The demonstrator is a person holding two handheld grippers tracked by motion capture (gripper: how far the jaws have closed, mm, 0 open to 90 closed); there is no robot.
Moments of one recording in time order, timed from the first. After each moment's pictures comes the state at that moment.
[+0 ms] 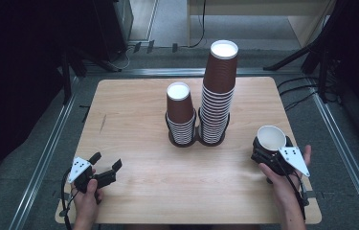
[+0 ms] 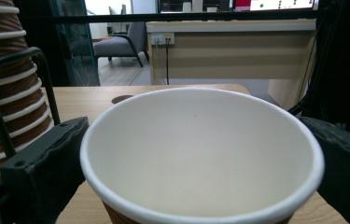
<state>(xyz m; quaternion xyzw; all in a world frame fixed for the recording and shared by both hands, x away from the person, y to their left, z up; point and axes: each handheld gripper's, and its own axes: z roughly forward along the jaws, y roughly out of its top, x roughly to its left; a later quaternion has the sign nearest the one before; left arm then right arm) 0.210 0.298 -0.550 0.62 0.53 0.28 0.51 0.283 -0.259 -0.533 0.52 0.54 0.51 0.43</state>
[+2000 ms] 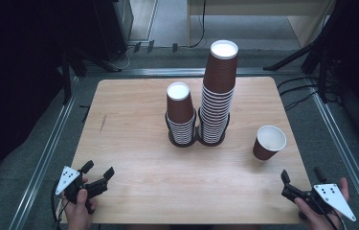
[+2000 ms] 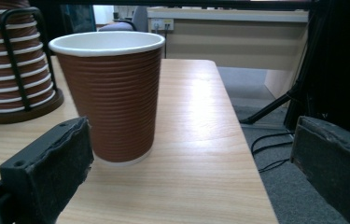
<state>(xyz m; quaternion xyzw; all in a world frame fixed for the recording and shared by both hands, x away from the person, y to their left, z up) 0.181 0.314 -0.551 0.60 0.54 0.27 0.52 0.192 -0.335 -0.547 0.51 0.57 0.49 0.42</state>
